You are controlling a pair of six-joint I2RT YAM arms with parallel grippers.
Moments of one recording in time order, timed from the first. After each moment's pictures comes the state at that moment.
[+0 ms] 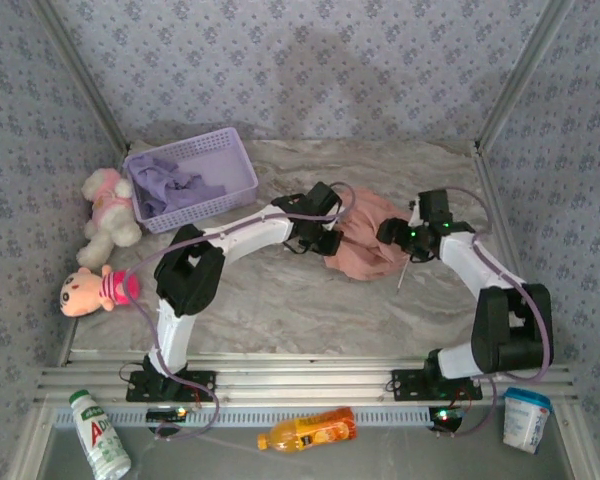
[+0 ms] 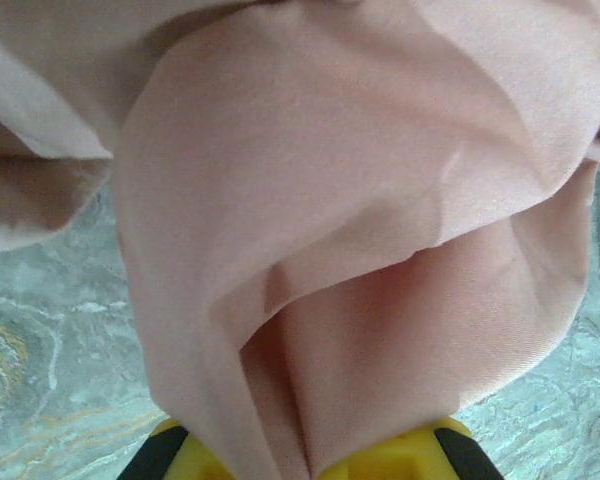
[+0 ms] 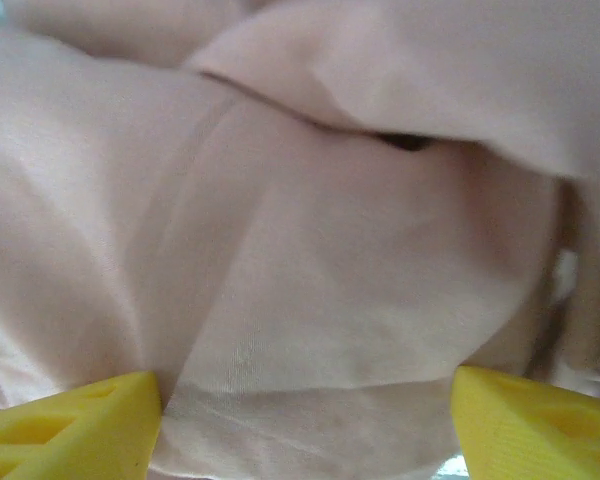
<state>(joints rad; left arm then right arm) -0.83 2.05 1.62 -0.66 0.21 -0.37 0.11 1.44 0.89 -0.47 -0.23 0.43</state>
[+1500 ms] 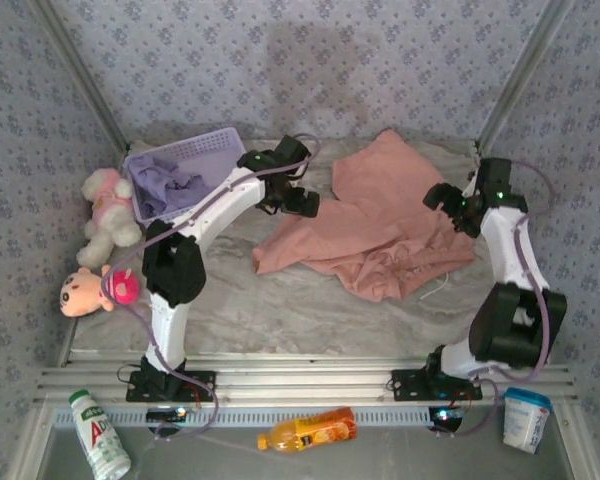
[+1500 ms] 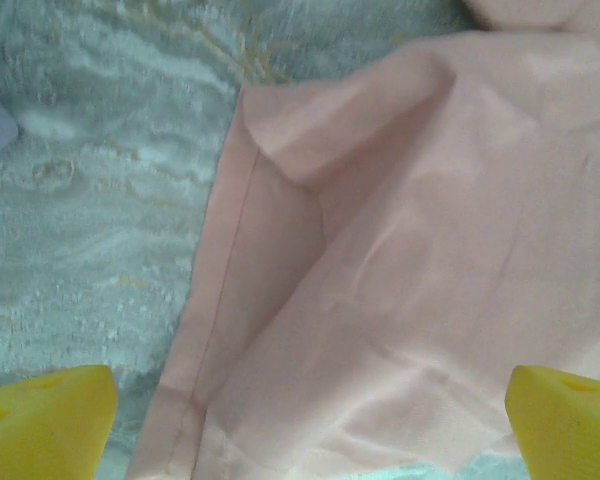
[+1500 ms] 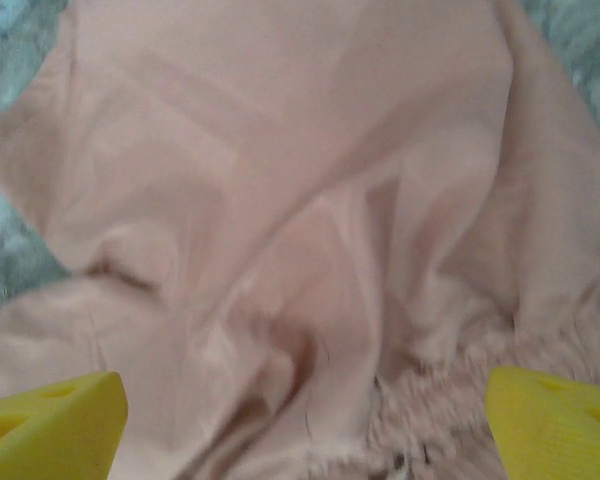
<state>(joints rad) -0.64 2.02 1.90 -1.03 -0.04 -0.37 -0.19 1.40 1.16 -0.74 -0.23 0.38</state>
